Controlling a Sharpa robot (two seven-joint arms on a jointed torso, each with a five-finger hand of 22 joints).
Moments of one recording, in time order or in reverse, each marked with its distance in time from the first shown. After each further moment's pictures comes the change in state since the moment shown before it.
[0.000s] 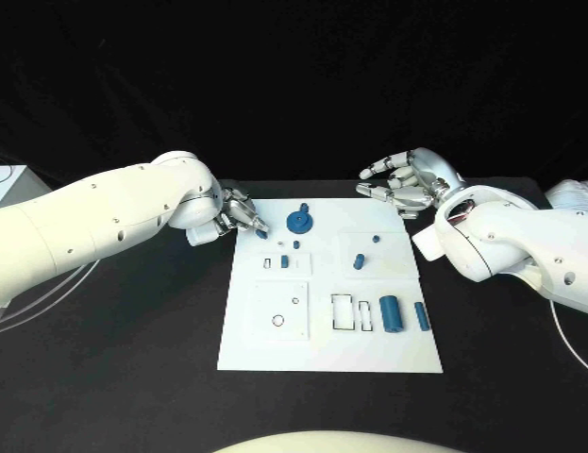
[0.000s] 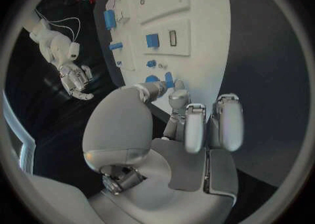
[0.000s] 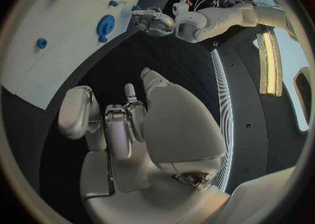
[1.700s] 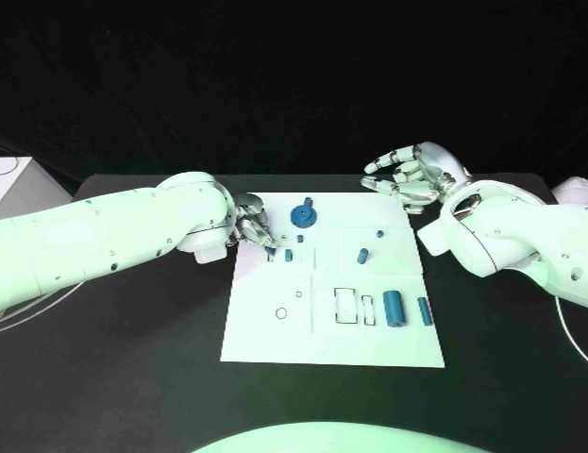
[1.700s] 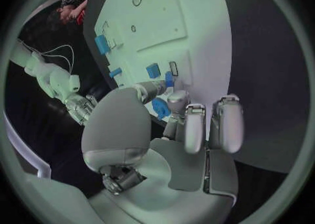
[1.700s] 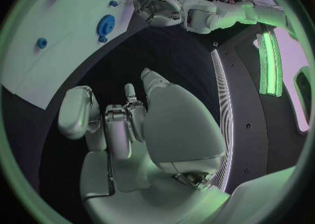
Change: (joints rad) left arm -0.021 -0.068 -0.055 0.232 -0.182 -0.114 -0.019; left_hand -0.020 -0.020 0.016 -0.016 0.017 0.013 -0.009 0.003 0.001 0.027 -0.005 0.019 0.025 0.004 -0.003 0.004 0.000 0.000 0.011 -0.004 0.008 0.000; right arm -0.003 -0.005 0.000 -0.001 0.002 0.000 0.001; right_hand -0.006 0.006 0.003 0.003 0.000 0.000 0.000 0.000 -0.001 0.000 0.000 0.000 0.000 0.000 0.000 0.000 0.000 0.000 0.000 0.000 0.000 0.000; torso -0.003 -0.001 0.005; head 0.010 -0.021
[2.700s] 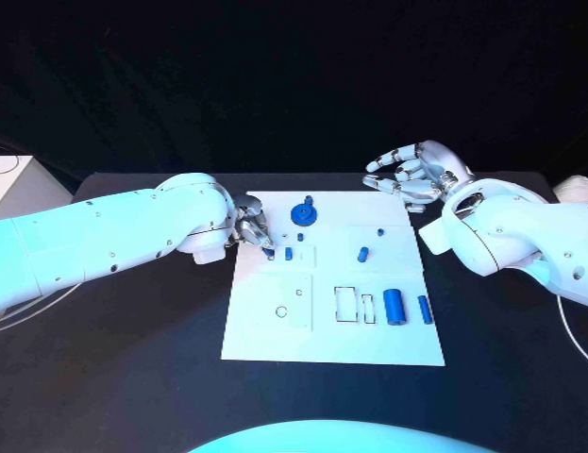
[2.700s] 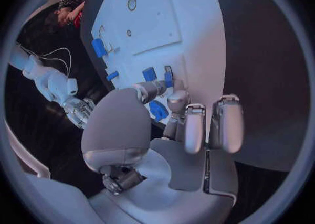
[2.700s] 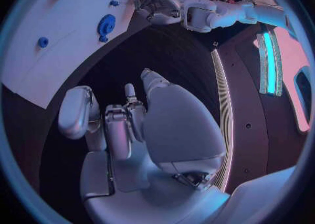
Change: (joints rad) left arm -0.006 -0.005 -0.003 0.006 -0.017 0.006 -0.018; left_hand 0.000 0.000 0.000 0.000 0.006 0.000 0.000 0.000 0.001 0.003 0.003 0.000 0.004 0.000 0.000 0.000 0.001 0.000 0.000 0.000 0.000 0.000; right arm 0.000 -0.002 0.000 0.000 0.001 0.001 0.000; right_hand 0.000 0.000 0.000 0.000 0.000 0.000 0.000 0.000 0.000 0.000 0.000 0.000 0.001 0.000 0.000 0.000 0.001 0.000 0.000 0.000 0.000 0.000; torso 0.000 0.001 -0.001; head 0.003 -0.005
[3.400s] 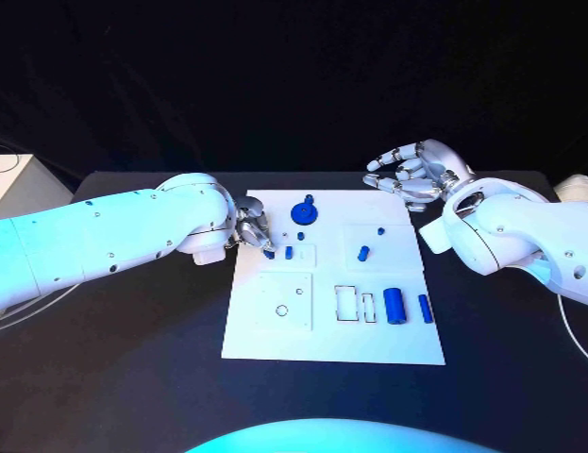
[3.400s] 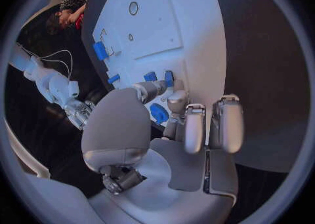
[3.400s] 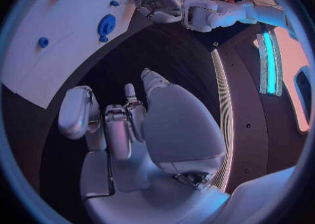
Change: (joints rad) left arm -0.002 -0.005 -0.001 0.013 0.000 0.017 0.000; left_hand 0.000 0.000 0.000 0.000 0.006 0.006 0.000 0.000 0.003 0.004 -0.004 0.000 0.000 0.000 0.000 0.000 0.000 0.000 0.000 0.000 0.000 0.000; right arm 0.000 0.000 0.000 0.000 0.000 0.001 0.000; right_hand 0.000 0.000 0.000 0.000 0.000 0.000 0.000 0.000 0.000 0.000 0.000 0.000 0.000 0.000 0.000 0.000 0.000 0.000 0.000 0.000 0.000 0.000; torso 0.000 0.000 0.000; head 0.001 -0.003
